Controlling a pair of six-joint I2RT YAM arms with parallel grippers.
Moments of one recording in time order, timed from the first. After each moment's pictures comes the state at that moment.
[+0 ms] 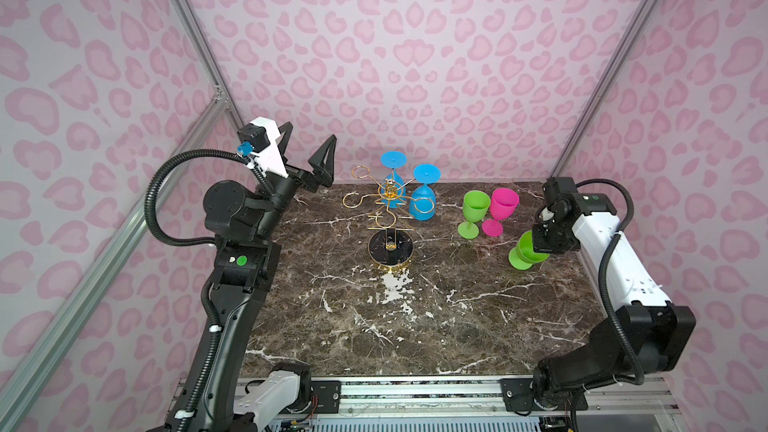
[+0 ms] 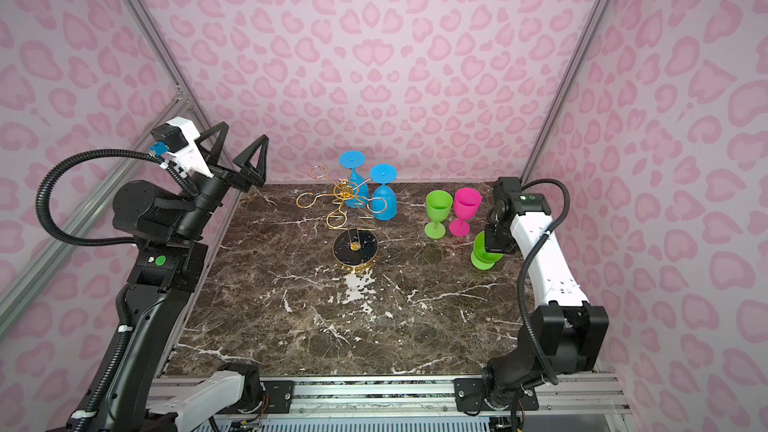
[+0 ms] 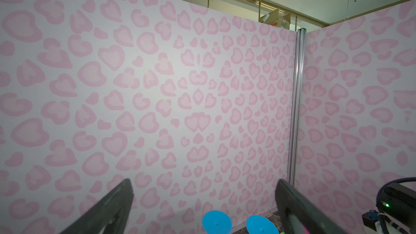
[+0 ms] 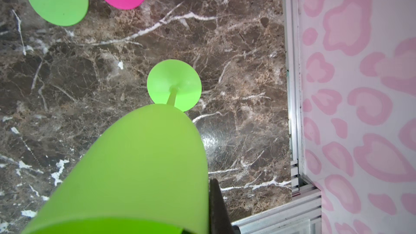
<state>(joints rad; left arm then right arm) -0.14 1.05 1.33 0.12 0.30 -0.15 -0.03 1.56 1.54 -1.31 0.22 0.13</state>
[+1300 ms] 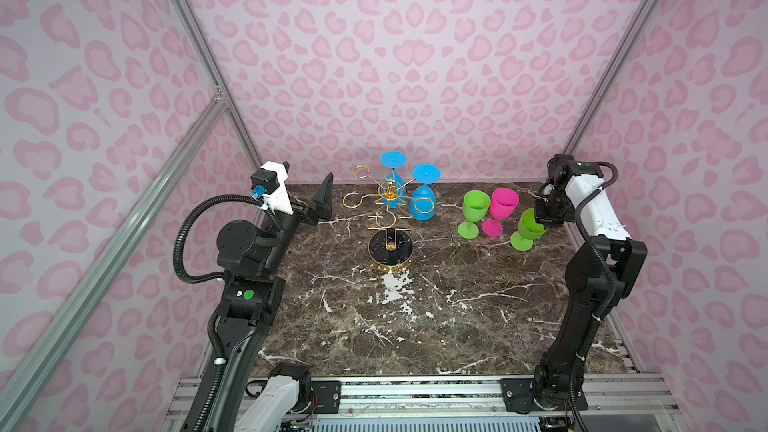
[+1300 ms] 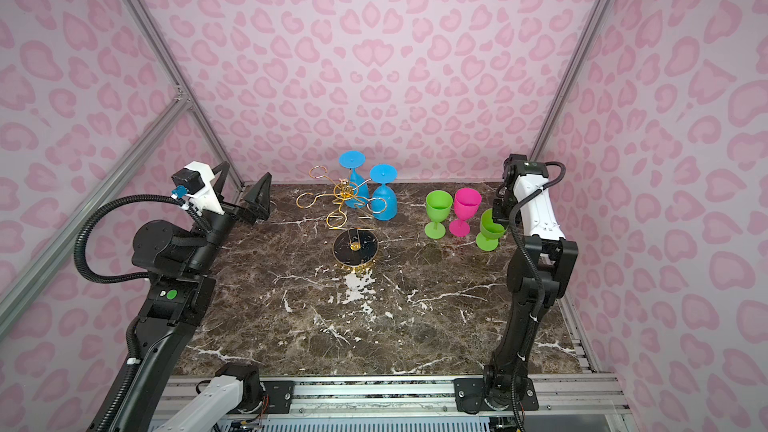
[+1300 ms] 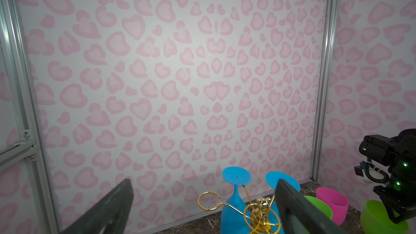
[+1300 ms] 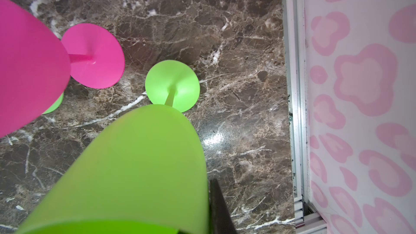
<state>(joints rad) -0.14 0.87 1.03 0.15 0.20 -0.04 -0.16 2.05 2.02 -1.40 0.15 0.09</state>
